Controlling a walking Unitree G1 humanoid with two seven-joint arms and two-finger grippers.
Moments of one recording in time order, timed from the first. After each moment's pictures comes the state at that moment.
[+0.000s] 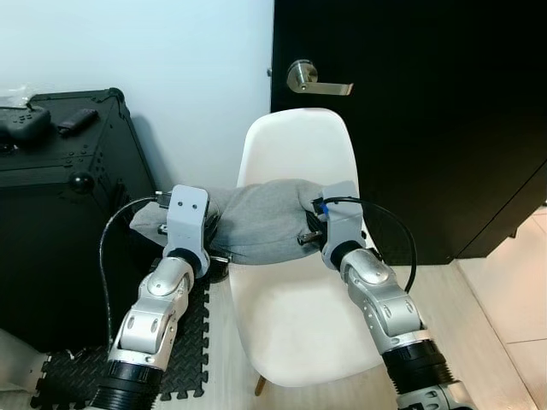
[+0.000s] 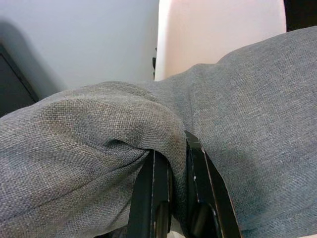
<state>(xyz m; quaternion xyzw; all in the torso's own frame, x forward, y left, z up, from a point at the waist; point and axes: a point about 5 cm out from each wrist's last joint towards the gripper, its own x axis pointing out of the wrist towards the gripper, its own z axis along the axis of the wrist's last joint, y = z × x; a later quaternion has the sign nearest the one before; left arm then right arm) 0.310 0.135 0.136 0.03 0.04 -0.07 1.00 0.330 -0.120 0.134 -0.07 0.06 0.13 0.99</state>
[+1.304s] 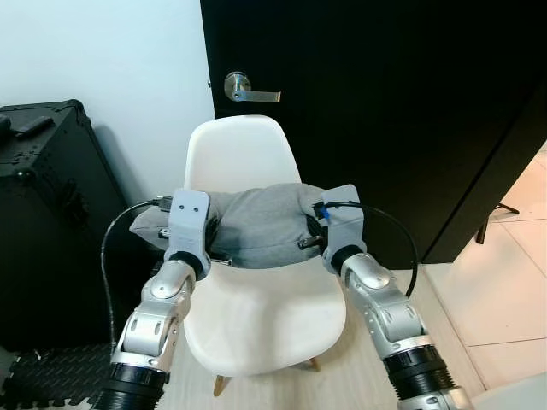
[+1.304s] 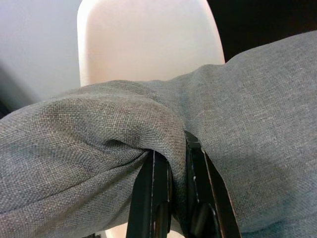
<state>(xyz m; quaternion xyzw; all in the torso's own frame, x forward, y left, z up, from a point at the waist) 0.311 0.137 0.135 0.02 0.05 -0.05 1.00 0.329 -0.118 0.134 -0.07 0.06 0.13 0.99</state>
